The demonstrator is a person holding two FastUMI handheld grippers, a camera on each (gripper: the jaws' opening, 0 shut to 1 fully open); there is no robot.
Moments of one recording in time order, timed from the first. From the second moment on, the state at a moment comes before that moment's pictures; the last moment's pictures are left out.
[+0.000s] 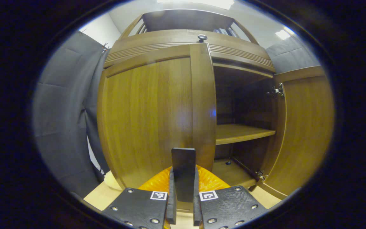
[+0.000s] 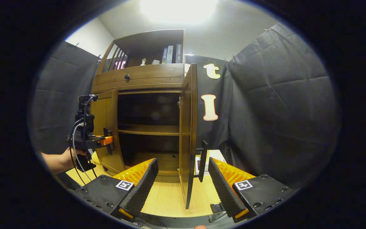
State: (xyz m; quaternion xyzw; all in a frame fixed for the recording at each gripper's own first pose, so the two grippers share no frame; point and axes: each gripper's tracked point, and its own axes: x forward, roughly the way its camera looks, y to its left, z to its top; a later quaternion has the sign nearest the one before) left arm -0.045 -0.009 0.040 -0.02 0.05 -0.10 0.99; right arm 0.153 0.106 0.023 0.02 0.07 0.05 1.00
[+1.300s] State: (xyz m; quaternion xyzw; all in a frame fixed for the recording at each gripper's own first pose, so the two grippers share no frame) left arm -0.130 0.105 0.041 -0.02 0.05 -0.08 1.00; right arm 0.126 0.212 0.031 0.03 0.07 0.15 0.99
